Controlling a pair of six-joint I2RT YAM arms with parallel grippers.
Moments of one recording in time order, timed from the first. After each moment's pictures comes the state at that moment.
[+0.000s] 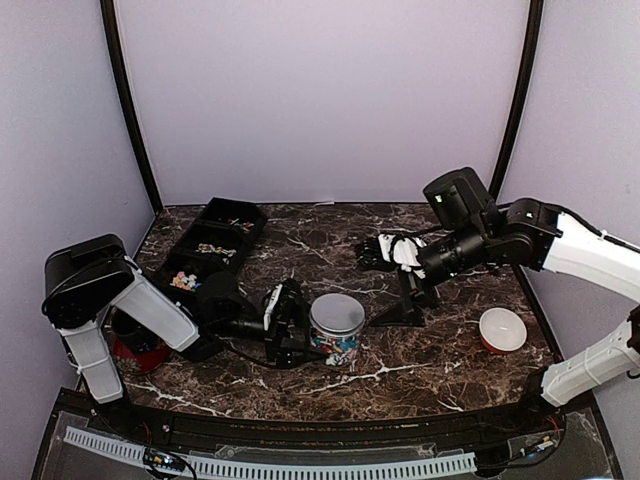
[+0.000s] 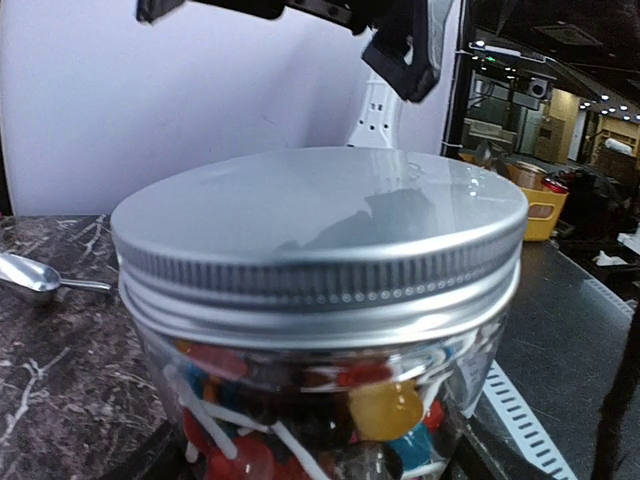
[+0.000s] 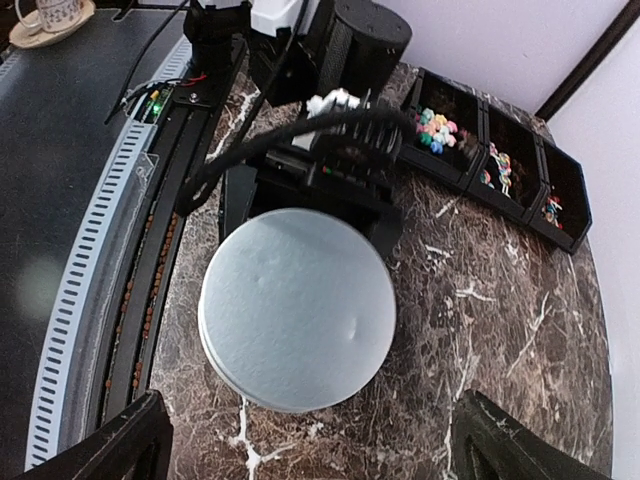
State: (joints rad) left arm -0.90 1.78 0.56 1.20 0.79 -0.07; right arm 0.95 1.24 1.21 -0.70 -0.43 -0.64
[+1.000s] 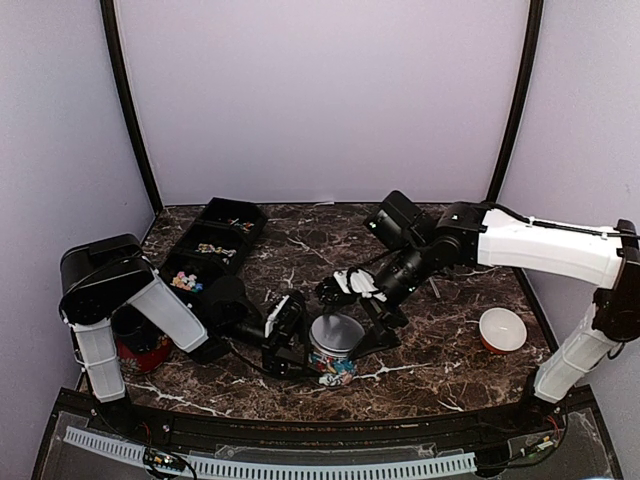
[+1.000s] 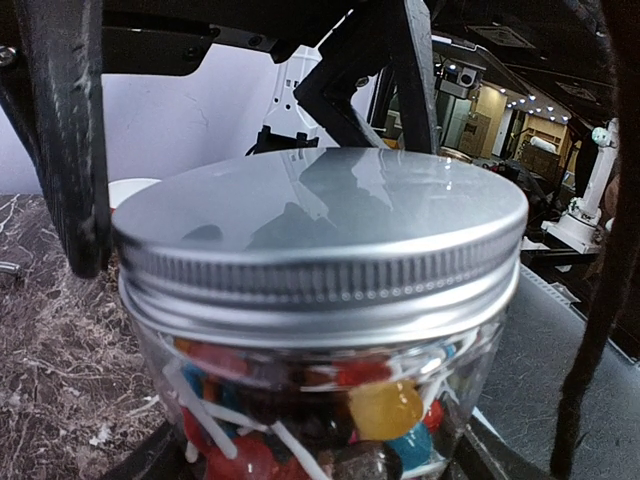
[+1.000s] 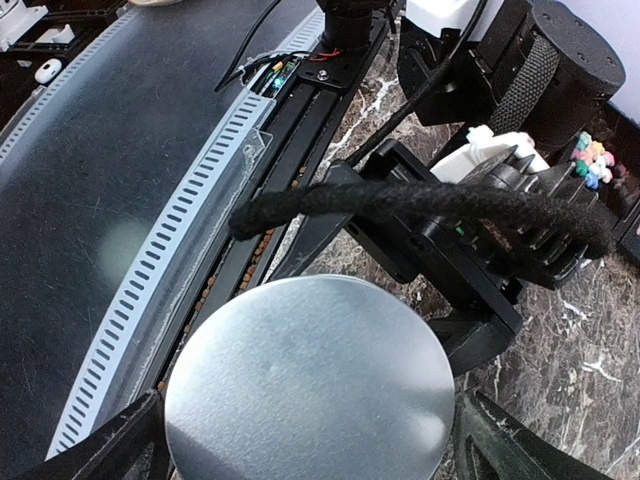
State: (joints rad) left arm -0.90 1.89 0.59 1.27 1.04 -0.16; right arm 0.99 1.55 1.33 -0.79 -0.68 -0.81
